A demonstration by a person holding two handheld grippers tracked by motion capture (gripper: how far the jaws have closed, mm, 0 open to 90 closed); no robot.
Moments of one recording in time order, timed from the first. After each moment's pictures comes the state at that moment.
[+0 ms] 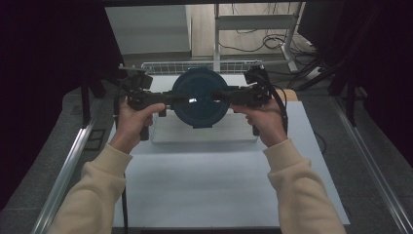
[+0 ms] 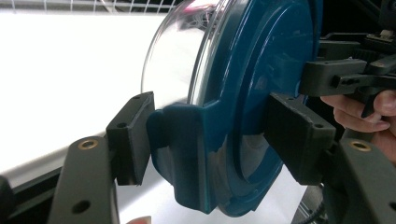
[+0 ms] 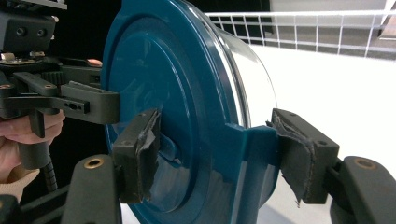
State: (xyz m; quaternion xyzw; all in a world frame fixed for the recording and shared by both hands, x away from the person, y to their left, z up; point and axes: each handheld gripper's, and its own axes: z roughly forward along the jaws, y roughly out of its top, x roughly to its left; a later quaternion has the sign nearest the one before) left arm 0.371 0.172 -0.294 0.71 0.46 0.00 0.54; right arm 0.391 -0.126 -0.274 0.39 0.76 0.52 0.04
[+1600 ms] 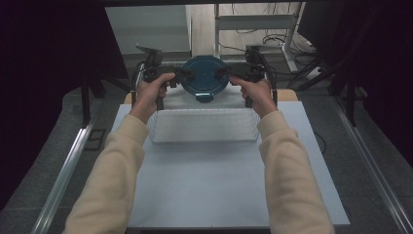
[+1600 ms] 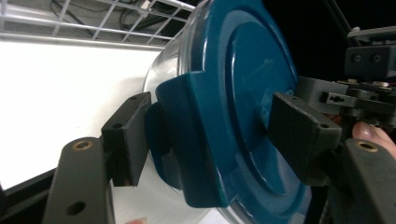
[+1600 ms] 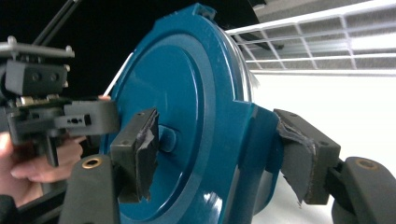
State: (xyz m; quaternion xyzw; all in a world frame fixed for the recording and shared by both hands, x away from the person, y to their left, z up) left arm 0.486 0.175 -0.325 0.64 0.54 -0.09 0.53; right arm 0.511 -0.131 -0.308 0.51 0.69 0.51 -0.07
